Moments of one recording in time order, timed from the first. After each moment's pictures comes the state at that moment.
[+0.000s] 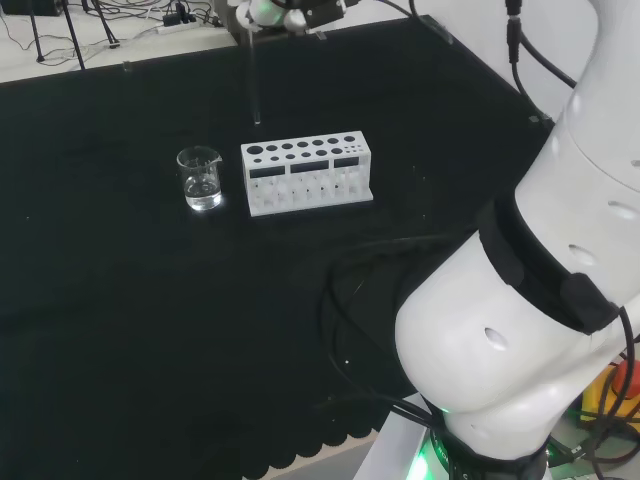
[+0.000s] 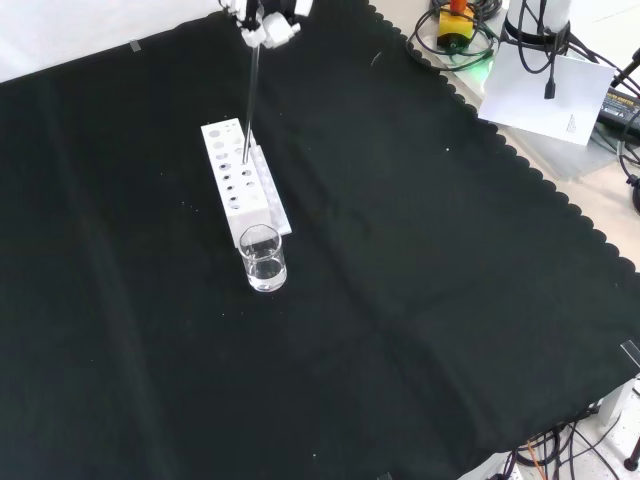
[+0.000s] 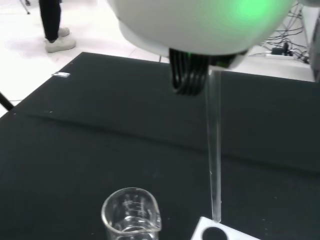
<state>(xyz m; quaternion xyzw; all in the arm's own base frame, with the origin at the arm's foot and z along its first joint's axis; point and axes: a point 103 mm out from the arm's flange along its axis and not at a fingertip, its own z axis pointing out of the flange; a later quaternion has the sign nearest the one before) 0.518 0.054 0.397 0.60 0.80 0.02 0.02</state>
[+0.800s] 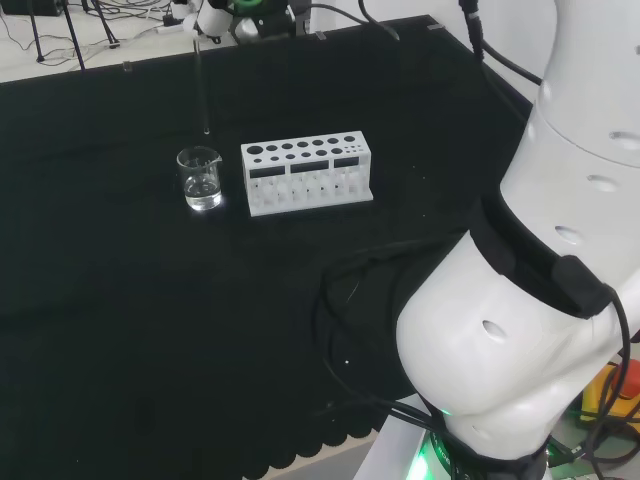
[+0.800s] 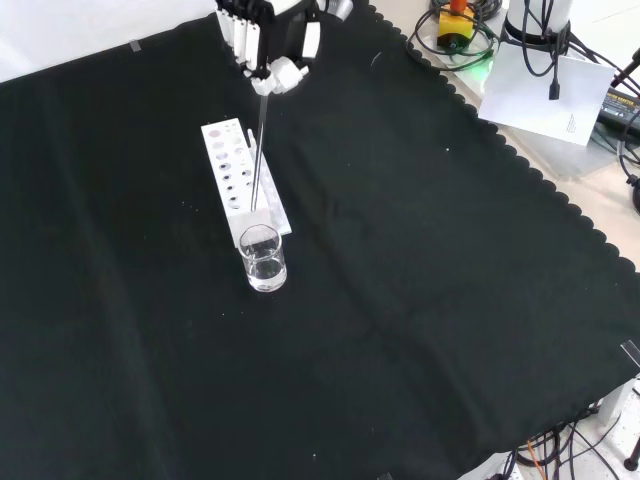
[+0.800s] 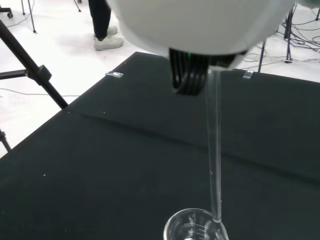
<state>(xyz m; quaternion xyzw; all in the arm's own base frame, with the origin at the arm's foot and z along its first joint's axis) 0.545 0.114 0.380 0.55 0.84 0.03 0.01</state>
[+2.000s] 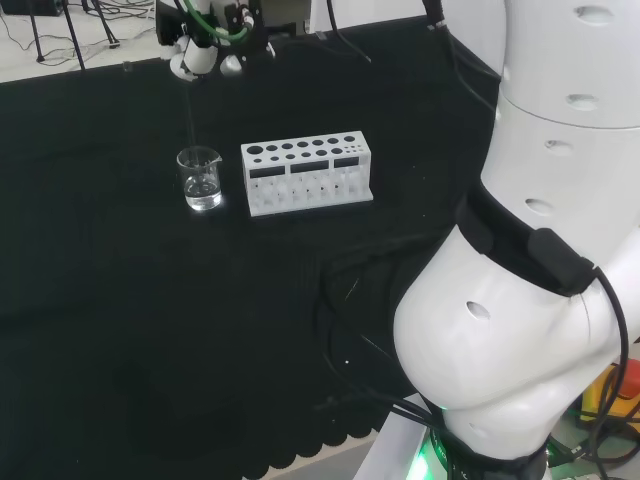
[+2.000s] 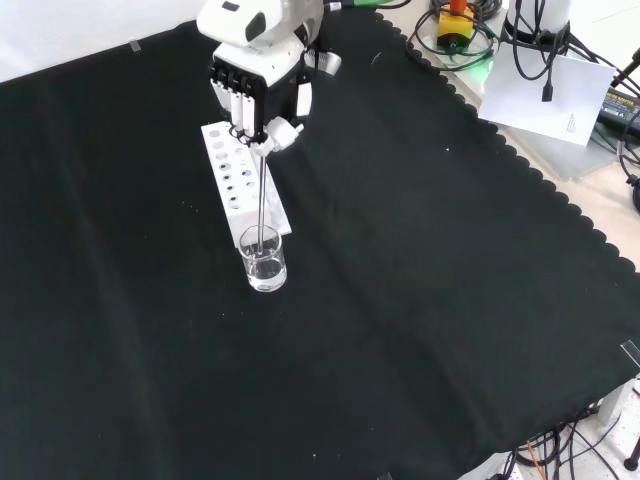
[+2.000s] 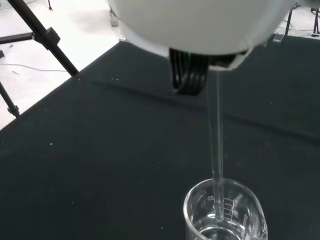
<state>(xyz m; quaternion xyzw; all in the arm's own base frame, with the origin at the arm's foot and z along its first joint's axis) 0.571 0.136 0.315 0.53 0.85 0.01 -0.02</state>
